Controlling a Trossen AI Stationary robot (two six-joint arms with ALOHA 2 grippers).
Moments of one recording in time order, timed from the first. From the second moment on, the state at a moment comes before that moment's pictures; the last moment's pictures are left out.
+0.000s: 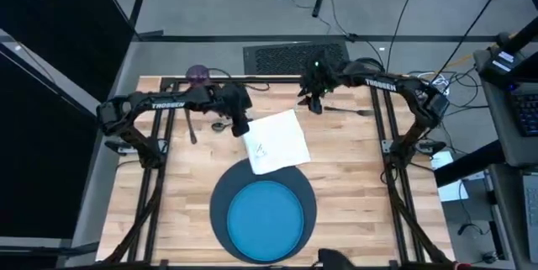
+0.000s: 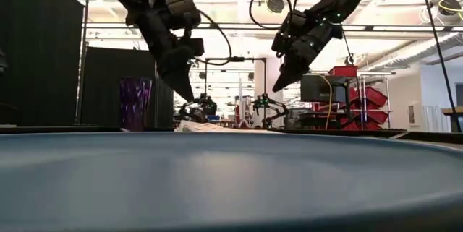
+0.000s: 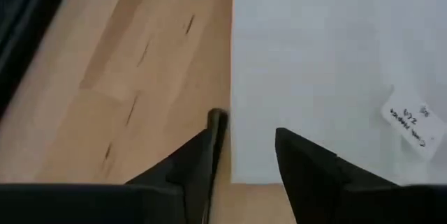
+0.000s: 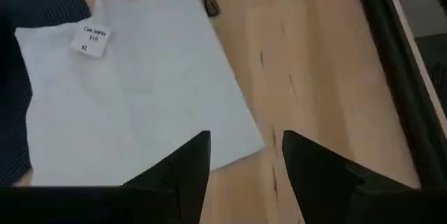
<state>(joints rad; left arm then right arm) 0.47 1.56 1.00 -0.46 0.12 0.12 -0.73 1.70 1.20 -0.52 -0.51 -0.48</state>
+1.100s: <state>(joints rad) 0.57 1.65 0.86 -0.31 0.24 0.11 -0.72 2.03 1.37 -0.61 -0.57 -0.50</state>
